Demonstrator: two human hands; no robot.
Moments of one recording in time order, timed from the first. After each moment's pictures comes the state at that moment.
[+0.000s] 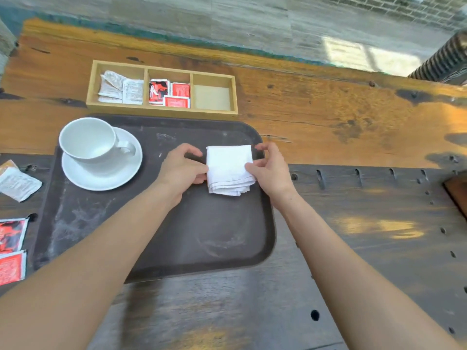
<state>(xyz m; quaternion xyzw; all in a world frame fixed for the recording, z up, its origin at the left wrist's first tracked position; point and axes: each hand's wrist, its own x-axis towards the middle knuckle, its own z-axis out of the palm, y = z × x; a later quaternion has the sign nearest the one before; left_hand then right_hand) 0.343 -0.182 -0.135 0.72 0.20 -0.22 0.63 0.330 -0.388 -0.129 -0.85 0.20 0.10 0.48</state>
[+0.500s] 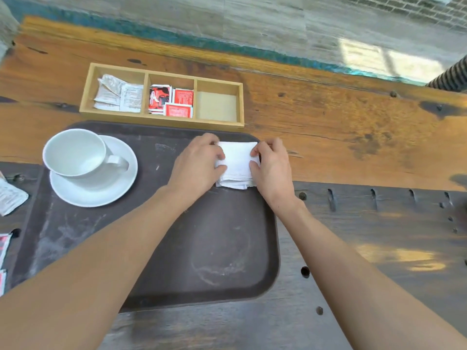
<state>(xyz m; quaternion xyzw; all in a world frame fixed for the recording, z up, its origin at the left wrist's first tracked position) 0.396 -0.211 -0.156 0.95 -0.10 -0.05 0.29 0.386 -0.396 -0.165 -0.97 0.01 -0.03 0.24</state>
